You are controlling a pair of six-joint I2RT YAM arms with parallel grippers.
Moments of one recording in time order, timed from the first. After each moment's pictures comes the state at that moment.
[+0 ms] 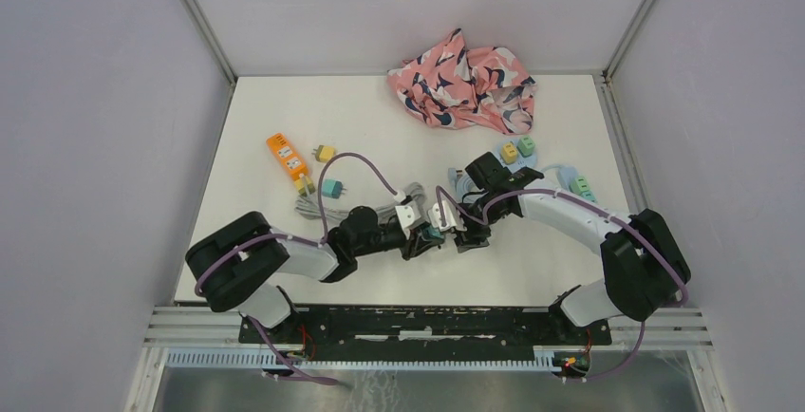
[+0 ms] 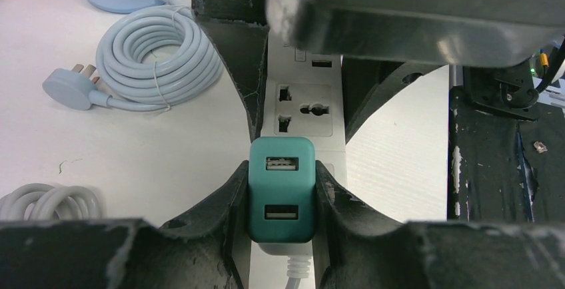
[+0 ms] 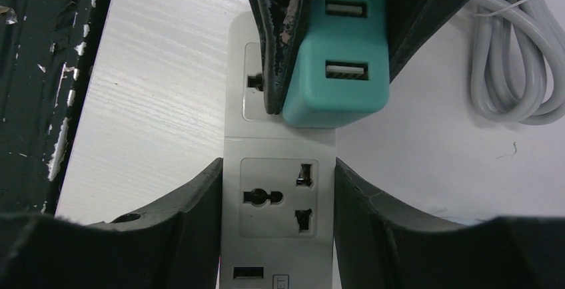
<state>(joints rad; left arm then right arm) -0.90 1.53 0.36 1.03 0.38 -0.02 0.60 1.46 0.91 -0.71 -0.66 -1.22</state>
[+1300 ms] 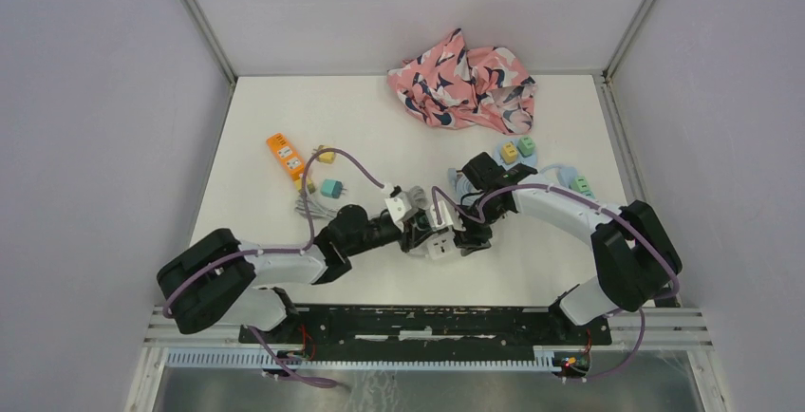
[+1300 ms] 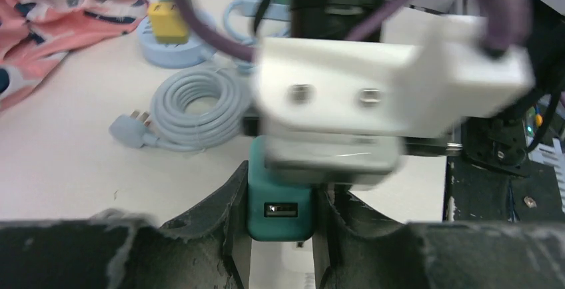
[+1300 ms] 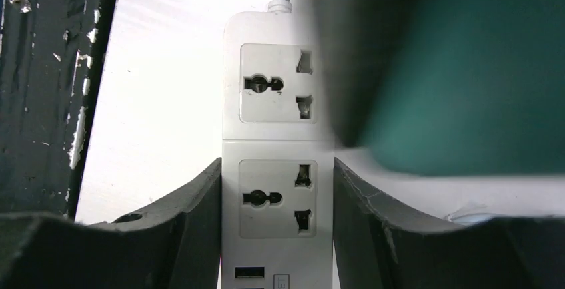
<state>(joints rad) -0.96 1.35 0.37 0.94 0.24 0.00 0.61 1.52 0.94 -0.77 -0.64 -1.19</state>
